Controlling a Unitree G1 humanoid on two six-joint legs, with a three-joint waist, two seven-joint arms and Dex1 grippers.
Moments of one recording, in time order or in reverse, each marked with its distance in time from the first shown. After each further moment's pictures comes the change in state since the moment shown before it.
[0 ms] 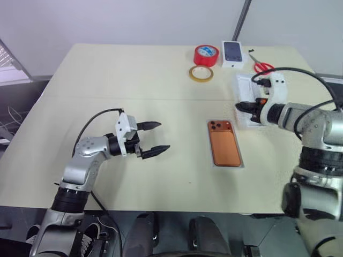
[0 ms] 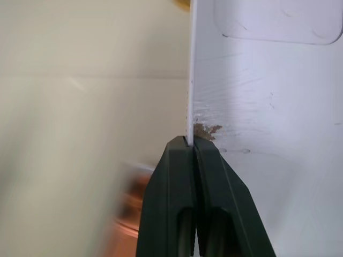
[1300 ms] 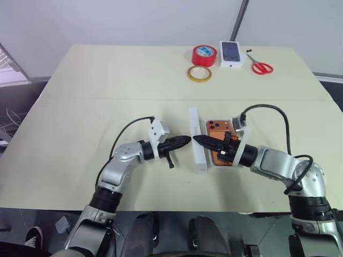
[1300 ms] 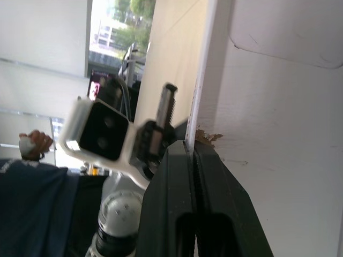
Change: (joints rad) left arm -0.068 -0.270 -0.158 0.169 0.124 -0.042 0.139; right arm 0.449 -0.177 0.313 0.012 1.459 -0.329 -0.663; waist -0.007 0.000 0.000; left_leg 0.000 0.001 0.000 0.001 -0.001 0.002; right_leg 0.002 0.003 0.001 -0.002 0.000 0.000
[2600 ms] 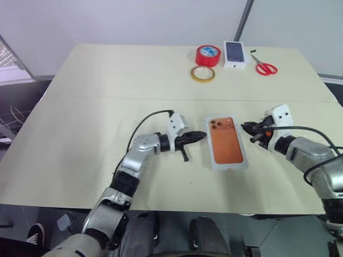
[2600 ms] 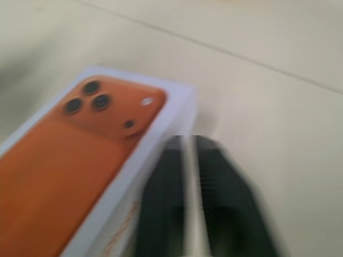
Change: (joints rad) left arm -0.145 -0.089 -0.026 0.226 0.102 -0.049 0.001; right arm 0.076 -0.254 0.021 -0.002 -1.405 -0.502 0.646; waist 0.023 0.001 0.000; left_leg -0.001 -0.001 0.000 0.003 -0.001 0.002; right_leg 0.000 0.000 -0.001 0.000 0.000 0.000
